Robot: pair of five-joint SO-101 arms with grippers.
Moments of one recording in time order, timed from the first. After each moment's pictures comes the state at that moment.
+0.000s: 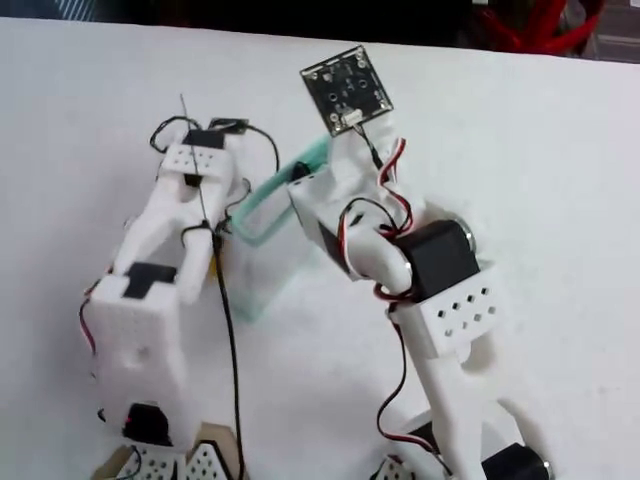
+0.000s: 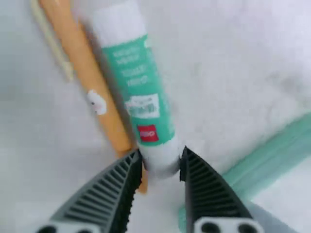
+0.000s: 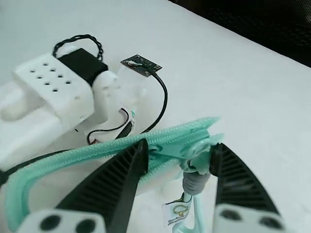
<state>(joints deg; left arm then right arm) 2.6 28.3 -7.5 82.8 8.3 -30.7 -25.5 6.6 73.5 4.4</state>
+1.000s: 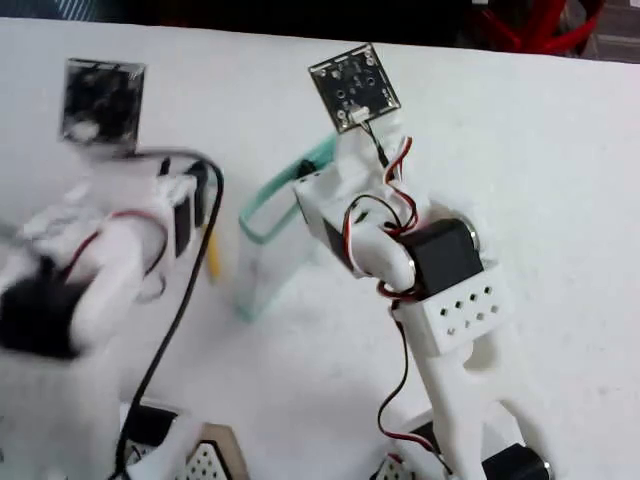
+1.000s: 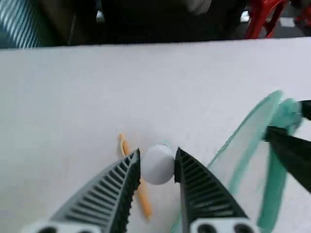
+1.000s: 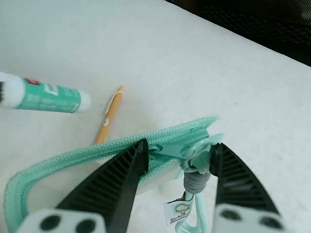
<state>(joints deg) 6.2 -44.4 1.4 85.1 1.5 -30.2 -25.6 6.8 73.5 4.4</state>
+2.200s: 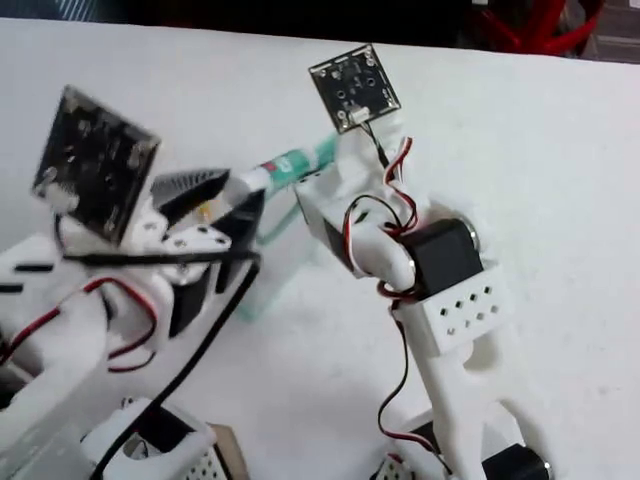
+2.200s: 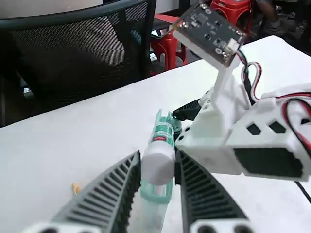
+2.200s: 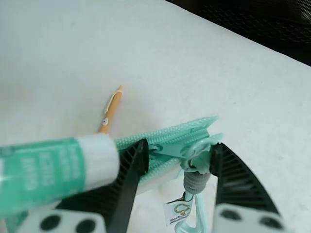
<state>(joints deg) 25.3 -35.8 -30.5 102.5 -0.8 -30.2 -25.6 6.9 73.5 4.4</state>
